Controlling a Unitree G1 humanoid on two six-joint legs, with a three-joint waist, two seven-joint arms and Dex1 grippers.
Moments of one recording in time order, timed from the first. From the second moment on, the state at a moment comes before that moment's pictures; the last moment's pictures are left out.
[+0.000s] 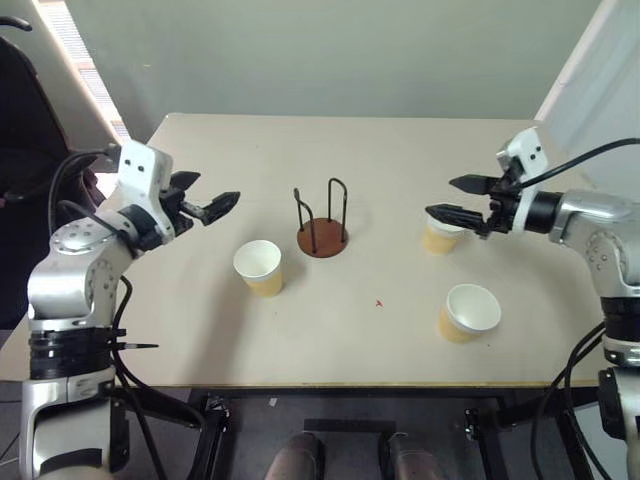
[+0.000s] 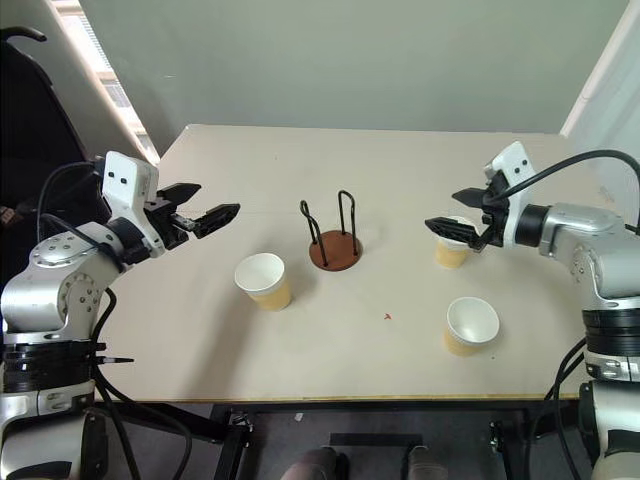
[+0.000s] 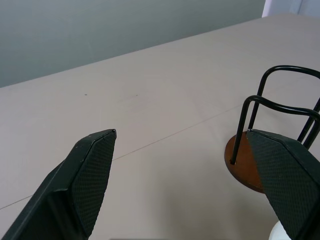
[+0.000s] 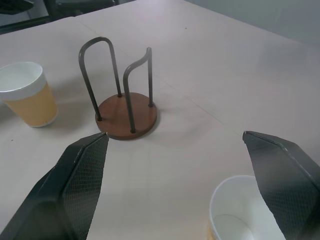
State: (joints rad) left arm -0.61 0.75 0.25 0.06 -0.43 0.59 -0.66; right arm -0.78 -0.78 -0.03 0.04 0.47 0.75 0.91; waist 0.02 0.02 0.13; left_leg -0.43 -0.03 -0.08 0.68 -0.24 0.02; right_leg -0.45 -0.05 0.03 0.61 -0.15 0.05
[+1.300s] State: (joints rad) left arm -0.77 0.63 -0.09 0.16 -0.36 0.72 -0.81; right arm -0.76 -0.88 -0.16 -0.08 0.53 0.80 0.87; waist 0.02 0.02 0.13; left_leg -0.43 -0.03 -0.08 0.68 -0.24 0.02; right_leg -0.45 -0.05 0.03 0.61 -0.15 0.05
